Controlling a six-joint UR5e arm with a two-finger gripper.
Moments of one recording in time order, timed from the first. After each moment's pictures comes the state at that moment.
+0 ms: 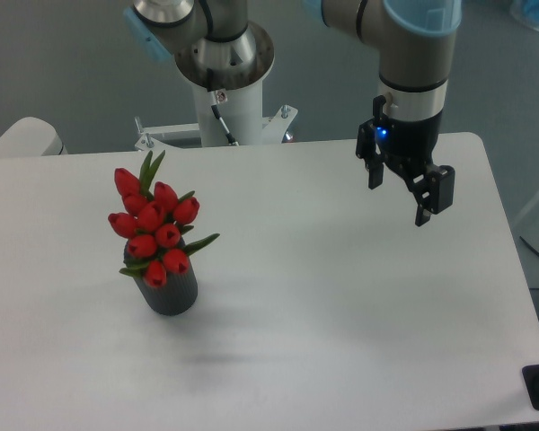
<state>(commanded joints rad) 2.67 -1.76 -1.49 -1.18 1.48 1.63</state>
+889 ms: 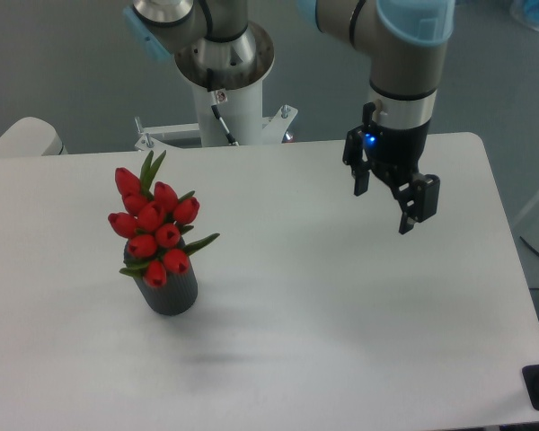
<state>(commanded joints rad) 2.64 -1.76 -1.53 -1.19 1.42 1.61</state>
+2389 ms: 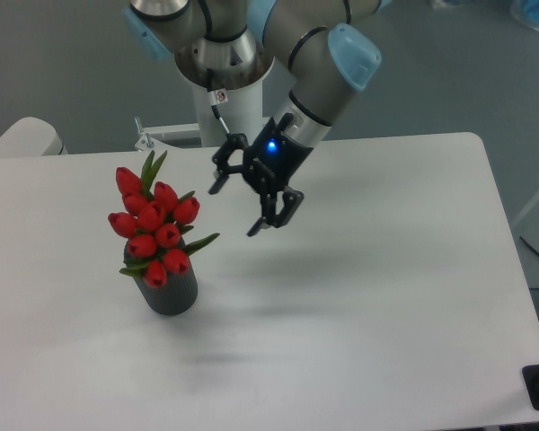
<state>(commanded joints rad) 2.64 -1.61 -1.99 -1.12 0.65 1.45</state>
